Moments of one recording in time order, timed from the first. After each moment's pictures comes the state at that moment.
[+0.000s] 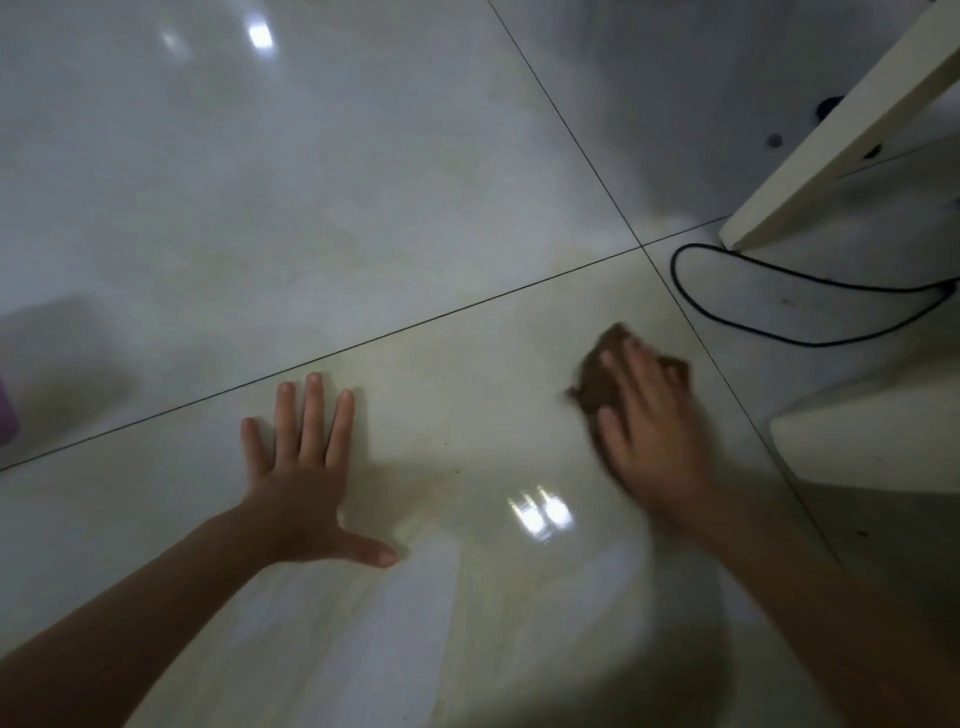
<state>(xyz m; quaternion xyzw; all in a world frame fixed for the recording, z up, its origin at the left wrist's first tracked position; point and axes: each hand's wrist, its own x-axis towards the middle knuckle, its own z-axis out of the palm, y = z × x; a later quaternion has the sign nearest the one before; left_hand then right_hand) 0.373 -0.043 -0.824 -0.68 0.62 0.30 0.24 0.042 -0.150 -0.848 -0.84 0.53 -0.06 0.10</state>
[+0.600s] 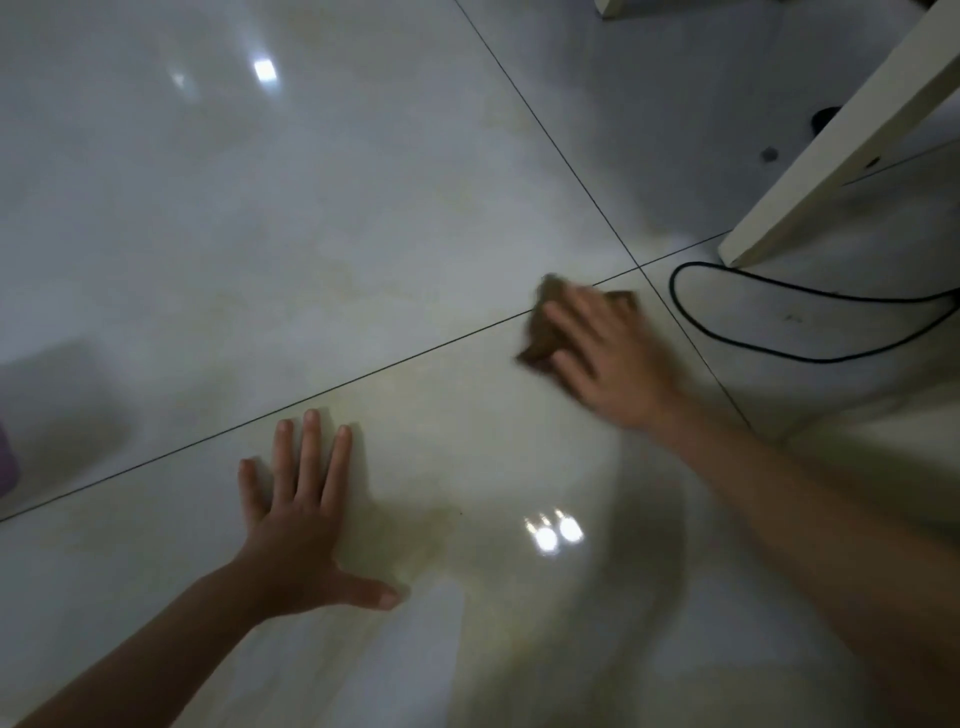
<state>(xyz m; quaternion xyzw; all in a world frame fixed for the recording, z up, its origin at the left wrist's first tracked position) 0.372 -0.039 -0.822 -0.69 0.62 0.30 0.21 0.079 -0.242 -0.849 -0.91 0.42 -0.04 0.02</state>
